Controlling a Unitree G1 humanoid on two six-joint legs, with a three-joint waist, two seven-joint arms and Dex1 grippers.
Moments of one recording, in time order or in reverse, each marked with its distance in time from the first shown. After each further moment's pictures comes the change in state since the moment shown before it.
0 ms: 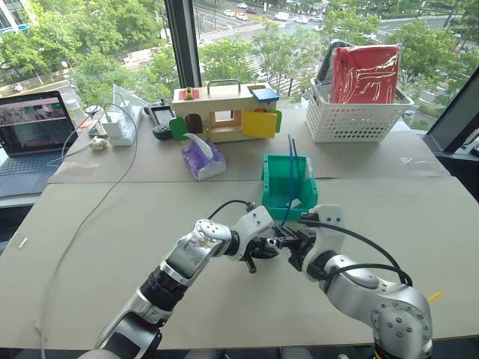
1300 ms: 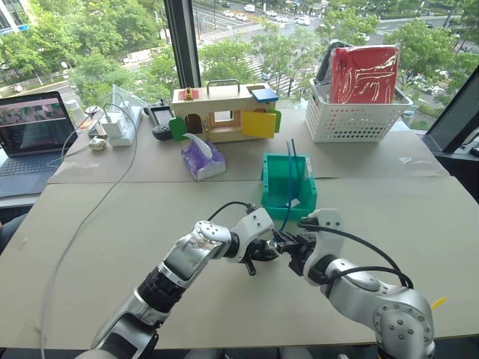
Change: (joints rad) left arm 0.003 0.026 -0.010 -0.035 -0.029 0.023 0.033; right arm 0.011 -0.040 0.008 0.020 -0.005 0.001 0.035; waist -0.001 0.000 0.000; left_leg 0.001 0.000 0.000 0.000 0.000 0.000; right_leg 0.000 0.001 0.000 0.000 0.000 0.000
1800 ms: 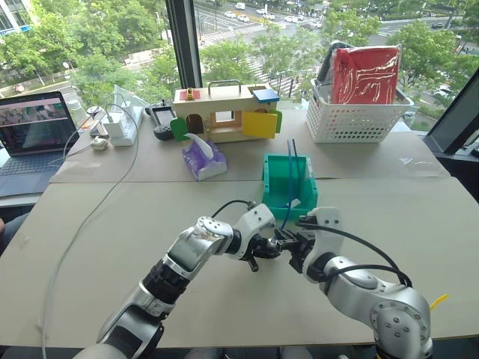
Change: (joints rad) left arm -0.053 -0.058 0.030 0.070 -0.043 0.070 0.009; right arm -0.005 0.013 0.010 -0.003 -0.055 0.005 -0.006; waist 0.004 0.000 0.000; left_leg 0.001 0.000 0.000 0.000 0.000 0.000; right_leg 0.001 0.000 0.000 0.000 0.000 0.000
